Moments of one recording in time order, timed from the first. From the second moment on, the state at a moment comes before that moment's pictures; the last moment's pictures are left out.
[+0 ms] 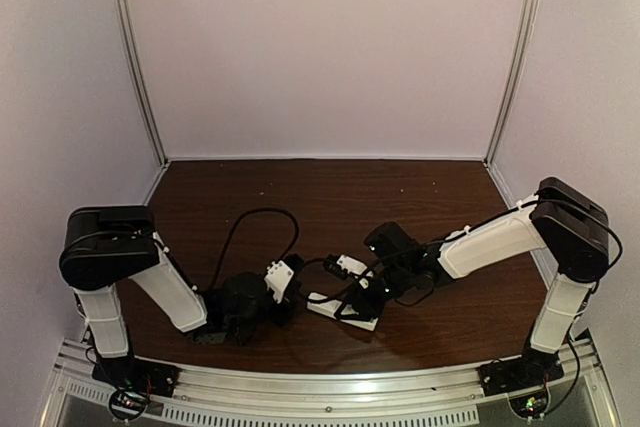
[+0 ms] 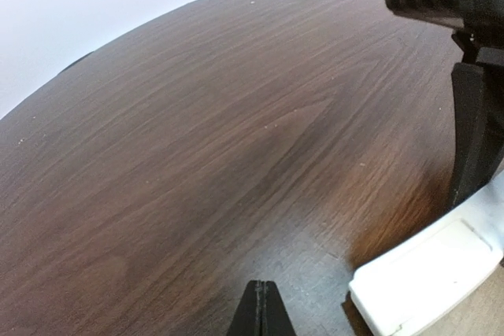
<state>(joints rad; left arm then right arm) -1.13 1.90 0.46 1.02 -0.39 -0.04 0.92 1.79 0.85 0.03 -0.46 0.06</state>
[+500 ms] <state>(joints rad) -1.19 1.89 0.46 1.02 -0.43 -0.05 0.92 1.79 0.85 0.03 -0.46 0.08</state>
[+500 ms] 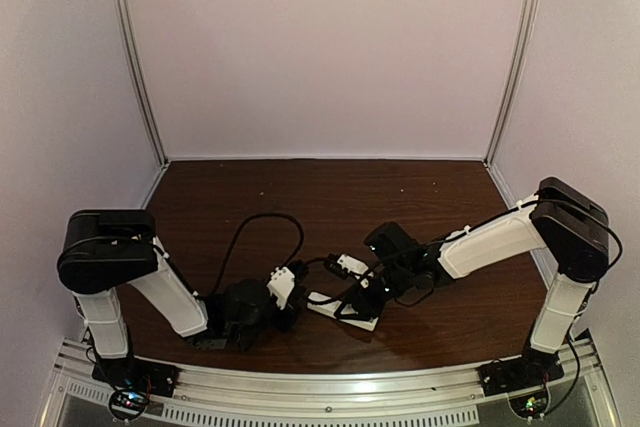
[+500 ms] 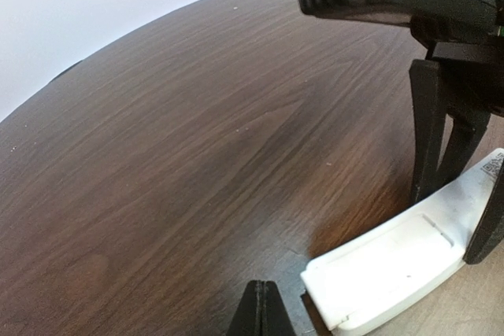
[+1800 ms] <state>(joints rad) -1.22 1.89 0.39 1.09 -0.47 -0.10 0.91 1.79 0.83 0.05 -0.46 0.09</state>
